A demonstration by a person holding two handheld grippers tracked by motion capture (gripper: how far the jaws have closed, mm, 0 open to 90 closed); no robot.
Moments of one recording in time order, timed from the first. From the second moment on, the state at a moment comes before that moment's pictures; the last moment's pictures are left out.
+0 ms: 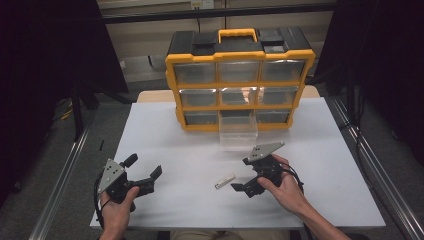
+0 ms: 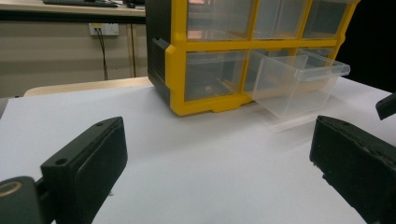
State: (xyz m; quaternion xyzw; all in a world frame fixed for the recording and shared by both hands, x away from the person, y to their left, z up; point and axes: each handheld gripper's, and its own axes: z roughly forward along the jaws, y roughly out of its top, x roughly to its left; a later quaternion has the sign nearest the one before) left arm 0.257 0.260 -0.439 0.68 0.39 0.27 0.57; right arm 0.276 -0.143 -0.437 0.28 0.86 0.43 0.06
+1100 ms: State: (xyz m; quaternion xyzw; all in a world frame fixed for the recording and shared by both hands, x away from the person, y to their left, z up) left arm 0.257 0.259 -0.442 0.69 0.39 0.26 0.55; right arm 0.322 -0.083 -0.438 0.18 0.94 0.27 -0.06
